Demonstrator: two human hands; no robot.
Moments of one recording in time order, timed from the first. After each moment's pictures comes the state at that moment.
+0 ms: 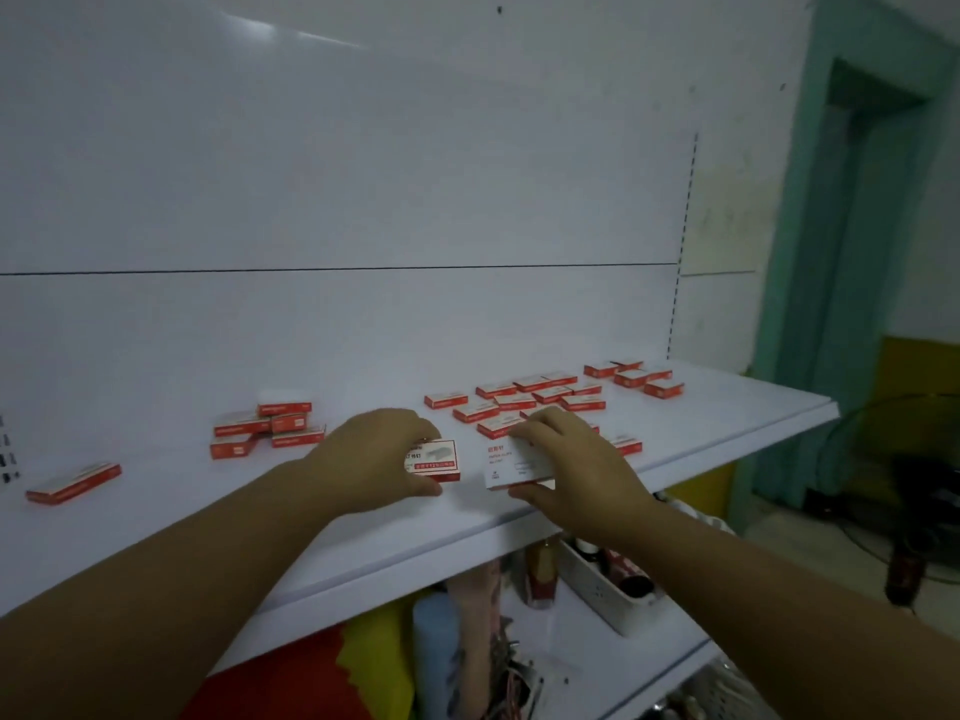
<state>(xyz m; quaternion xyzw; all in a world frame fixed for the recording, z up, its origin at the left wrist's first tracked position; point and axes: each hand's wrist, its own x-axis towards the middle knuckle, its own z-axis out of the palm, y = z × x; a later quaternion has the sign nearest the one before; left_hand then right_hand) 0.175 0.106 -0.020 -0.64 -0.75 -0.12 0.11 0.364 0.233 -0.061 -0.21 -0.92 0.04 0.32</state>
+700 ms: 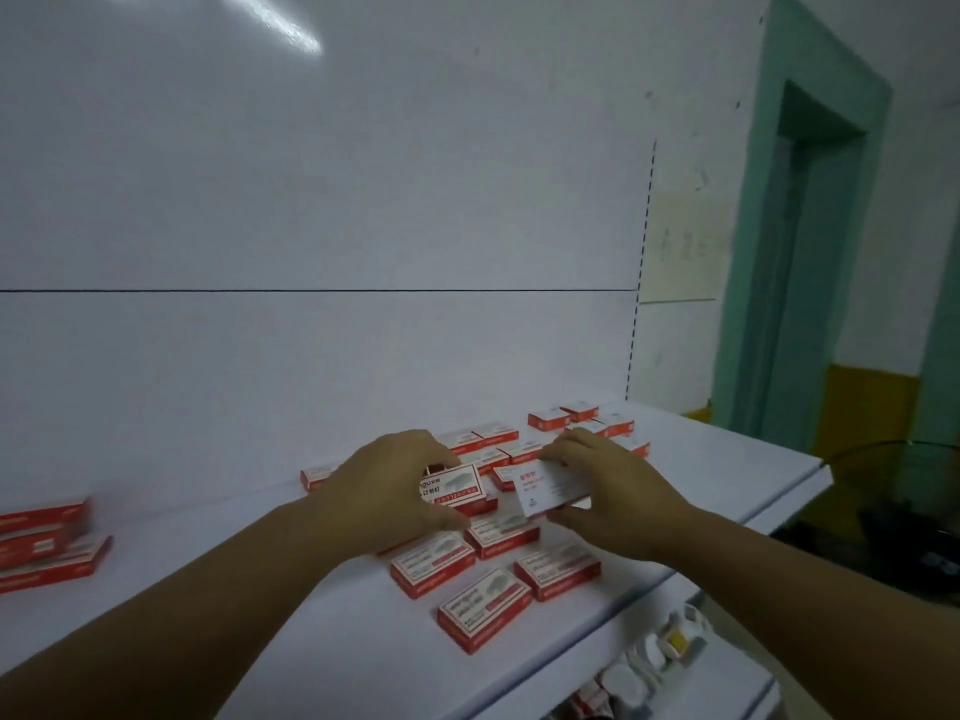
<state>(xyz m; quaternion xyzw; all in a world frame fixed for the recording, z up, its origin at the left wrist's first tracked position) 0.183 0.316 -0.018 -0.67 -0.72 -0.20 0.04 0.380 0.448 -0.044 -0.26 -0.93 0.05 0.26</state>
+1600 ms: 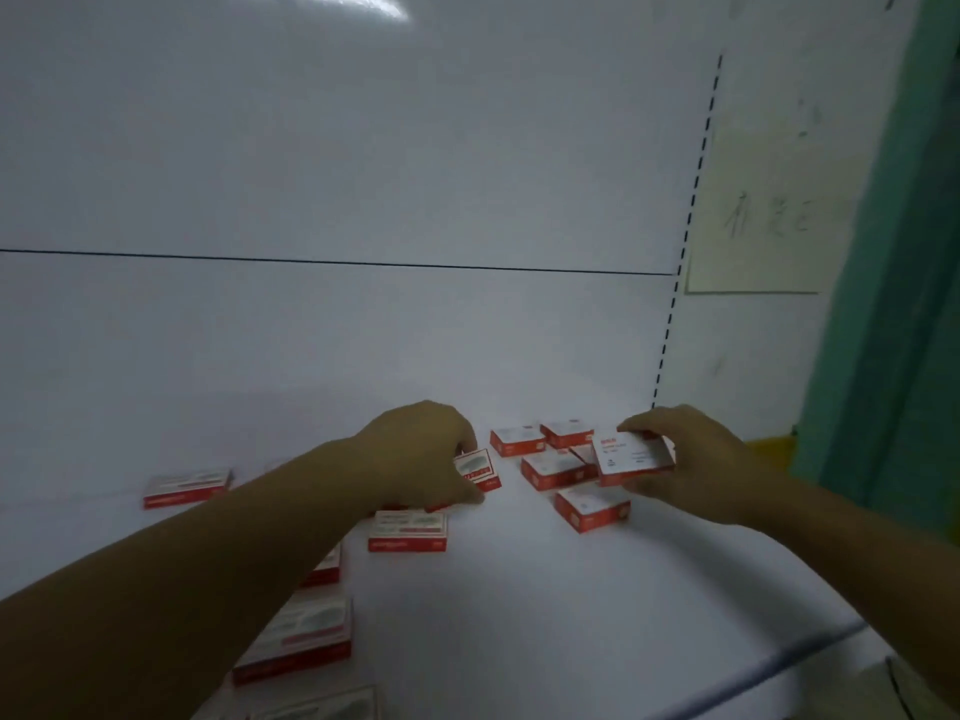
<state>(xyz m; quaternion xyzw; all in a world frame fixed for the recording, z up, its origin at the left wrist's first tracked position) 0.235 0.539 -0.013 -0.60 -0.79 -0.07 0.07 0.446 0.719 -0.028 -0.25 -0.94 0.09 0.23</state>
